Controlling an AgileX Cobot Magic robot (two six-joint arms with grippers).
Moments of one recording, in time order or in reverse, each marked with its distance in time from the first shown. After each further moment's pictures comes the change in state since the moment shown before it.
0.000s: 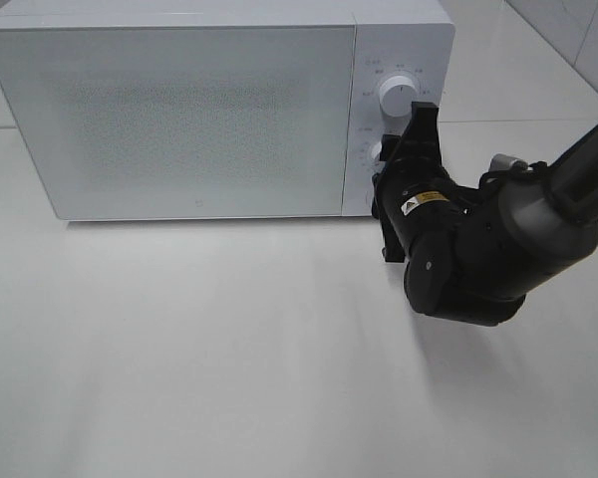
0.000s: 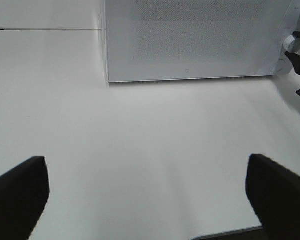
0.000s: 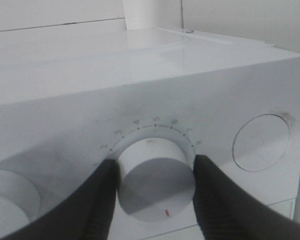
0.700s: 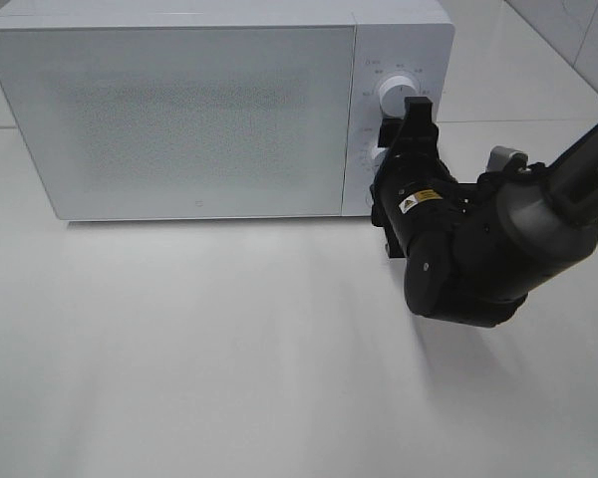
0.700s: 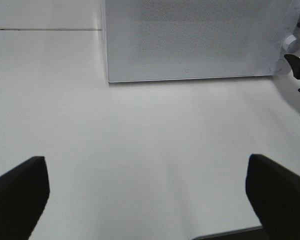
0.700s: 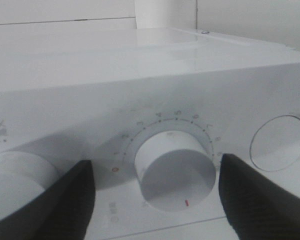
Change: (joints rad) left arm 0.000 0.000 0.000 0.000 0.000 0.000; right arm 0.008 0.000 0.000 -0.003 -0.031 -0.076
